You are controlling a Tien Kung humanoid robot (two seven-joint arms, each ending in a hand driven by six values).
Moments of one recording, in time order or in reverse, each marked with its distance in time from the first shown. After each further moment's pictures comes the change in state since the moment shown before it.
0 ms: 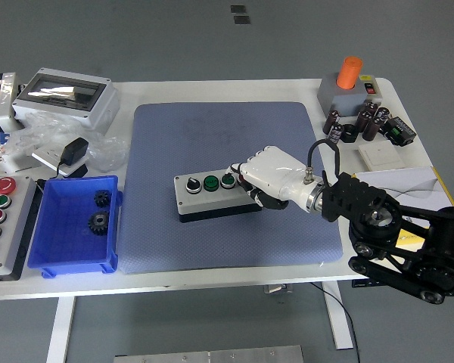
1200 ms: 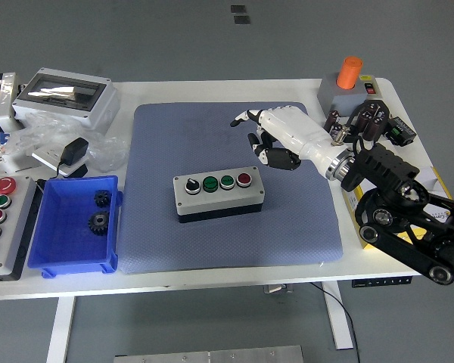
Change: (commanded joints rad) left arm 0.006 0.003 0.000 0.000 0.002 -0.001 0.002; right arm -0.072 -0.030 0.237 -0.004 0.247 -0.089 0.113
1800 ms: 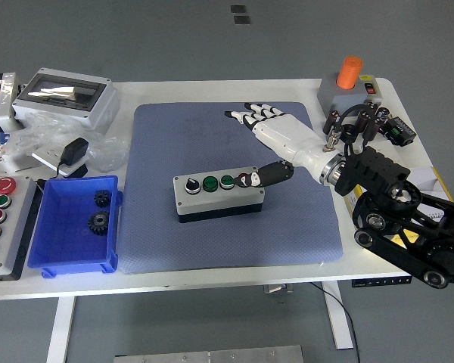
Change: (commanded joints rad) left arm 0.010 0.002 -0.019 0.000 0.023 0.003 0.006; right arm 0.016 0.026 -0.024 0.007 -0.071 0.074 -0.057
